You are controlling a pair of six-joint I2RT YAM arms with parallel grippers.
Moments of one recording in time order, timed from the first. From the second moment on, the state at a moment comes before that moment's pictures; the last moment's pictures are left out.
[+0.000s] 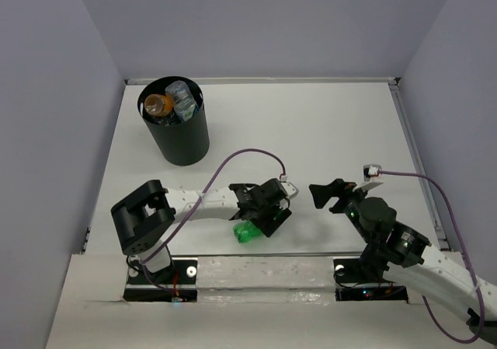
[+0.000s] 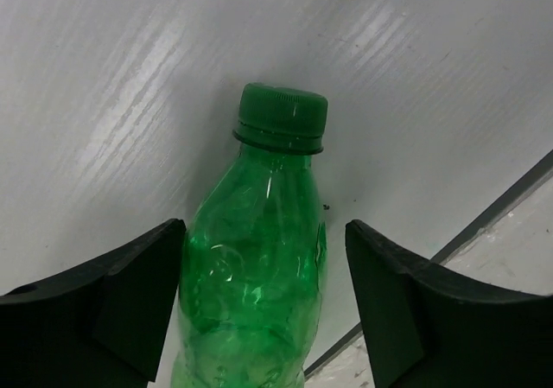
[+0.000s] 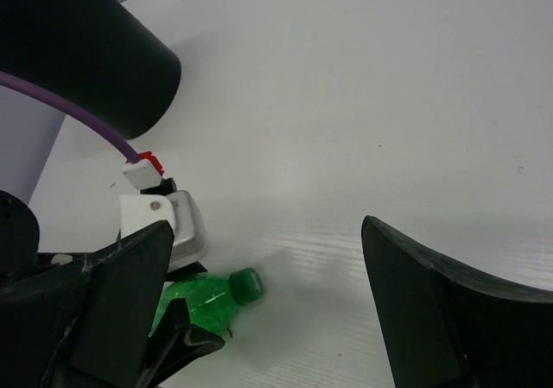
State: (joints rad) left arm -1.14 1.60 0.93 -0.40 -0.04 -0.26; right arm 0.92 0.33 0.38 -0.29 0.56 0.68
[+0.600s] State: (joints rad) left arm -1.09 1.56 1.01 -0.42 -0.19 -0.27; right arm 0.92 0.32 0.37 -0.26 0.52 0.67
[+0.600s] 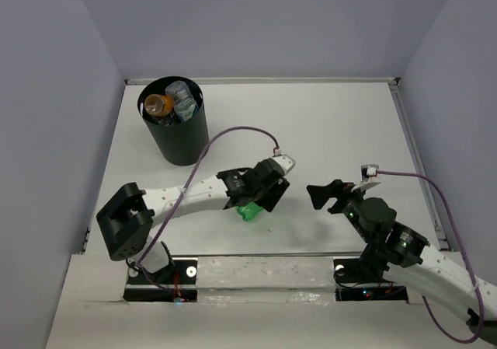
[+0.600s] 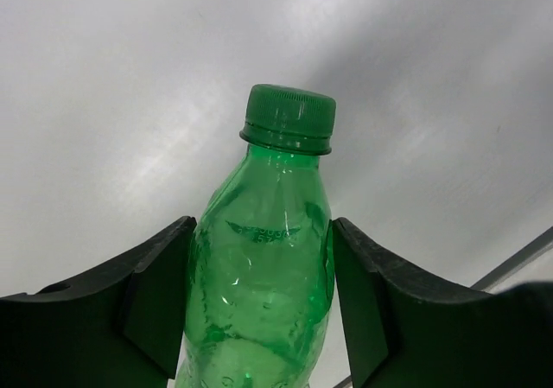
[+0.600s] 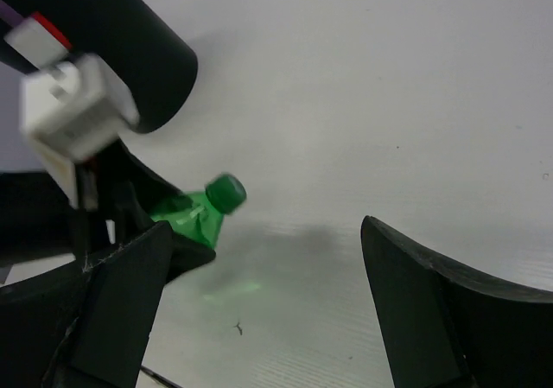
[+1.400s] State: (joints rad) left arm -0.31 1.26 1.33 0.00 -0.47 -0.24; right arm 0.92 0.57 0.31 0.04 0.35 0.60
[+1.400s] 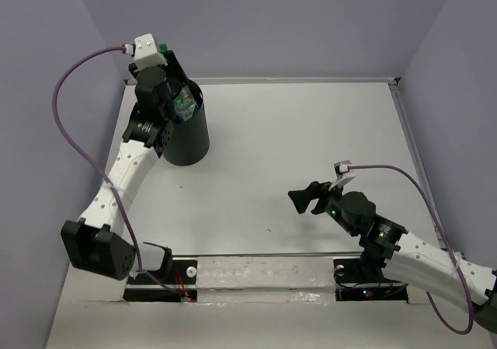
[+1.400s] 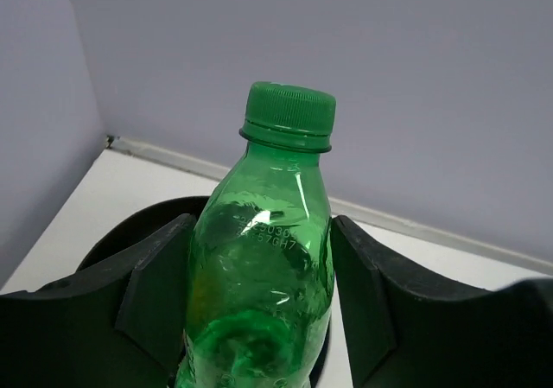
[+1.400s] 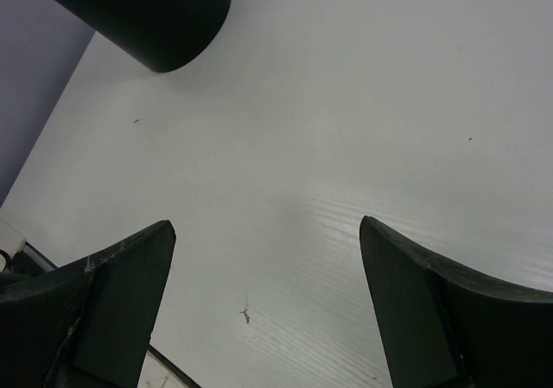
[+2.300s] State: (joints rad) left arm -0.27 1.30 0.84 0.47 -0.51 -0.25; right arm 0.92 0.55 0.28 0.12 0.29 0.57
